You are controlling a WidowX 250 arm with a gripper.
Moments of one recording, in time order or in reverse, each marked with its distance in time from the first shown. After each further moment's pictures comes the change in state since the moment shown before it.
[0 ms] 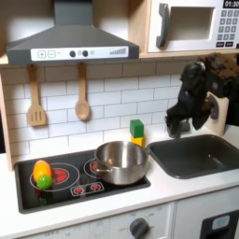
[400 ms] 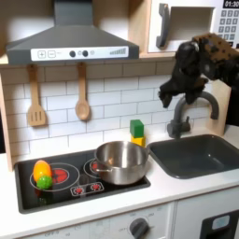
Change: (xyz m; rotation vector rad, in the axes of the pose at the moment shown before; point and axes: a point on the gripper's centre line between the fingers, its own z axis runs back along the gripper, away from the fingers) arm 0.050 -0.001 0.023 -0.019 -0.155 -0.015
